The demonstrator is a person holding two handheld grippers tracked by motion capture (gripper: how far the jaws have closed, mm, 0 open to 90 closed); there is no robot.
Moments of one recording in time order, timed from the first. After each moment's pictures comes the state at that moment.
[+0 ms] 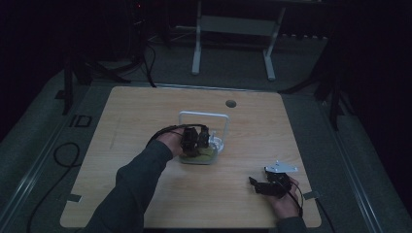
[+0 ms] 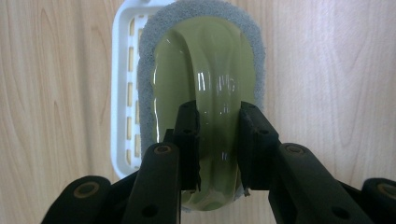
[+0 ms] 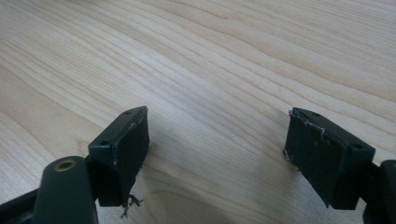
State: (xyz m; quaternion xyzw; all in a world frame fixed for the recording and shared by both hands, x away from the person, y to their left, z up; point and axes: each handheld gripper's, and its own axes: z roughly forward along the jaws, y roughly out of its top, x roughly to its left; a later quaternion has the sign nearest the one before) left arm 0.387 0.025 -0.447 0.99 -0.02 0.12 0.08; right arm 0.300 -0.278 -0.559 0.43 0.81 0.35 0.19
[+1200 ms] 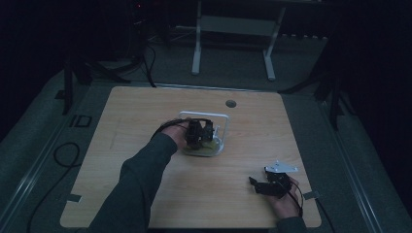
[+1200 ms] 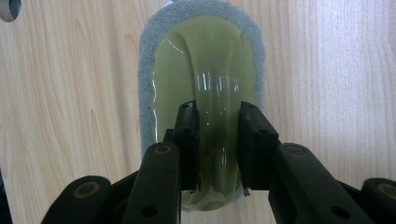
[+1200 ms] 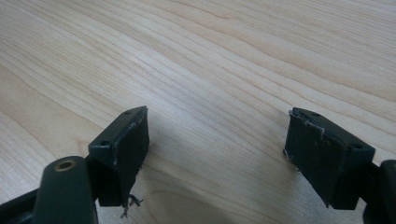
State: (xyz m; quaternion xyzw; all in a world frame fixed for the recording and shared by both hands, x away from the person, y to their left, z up) left arm 0.407 0.013 -0.448 0.98 -0.04 0.15 0.08; right arm 0.300 -0.278 -0.559 0.43 0.81 0.35 0.19
